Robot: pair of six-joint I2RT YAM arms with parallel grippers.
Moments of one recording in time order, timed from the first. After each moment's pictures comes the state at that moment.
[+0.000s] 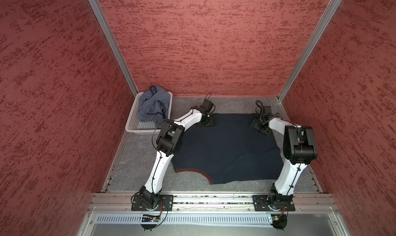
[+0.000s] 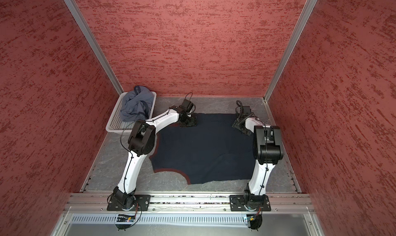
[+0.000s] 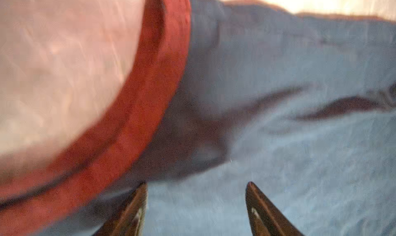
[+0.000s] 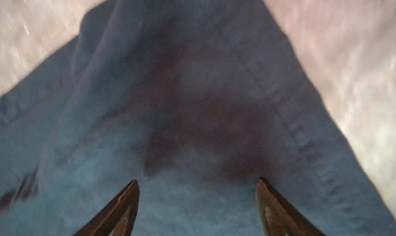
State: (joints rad) left arm -0.51 2.37 1.96 -0.71 0.11 -0.54; right arm -0.05 1.98 1.28 -0.41 0.08 0.54
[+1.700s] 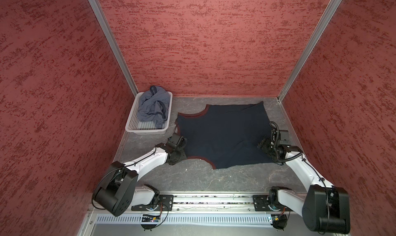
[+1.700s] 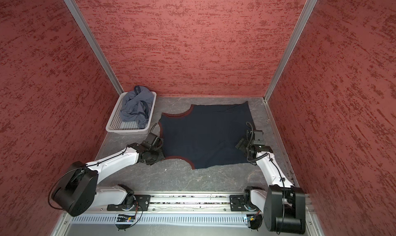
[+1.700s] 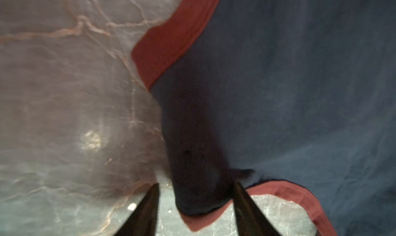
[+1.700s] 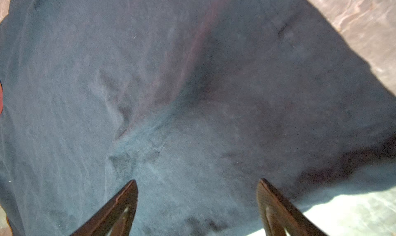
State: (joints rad) left arm -0.47 1.34 0.62 -0.50 0.02 -0.87; right arm -0.09 1.14 0.60 -0.50 -0.13 0.62
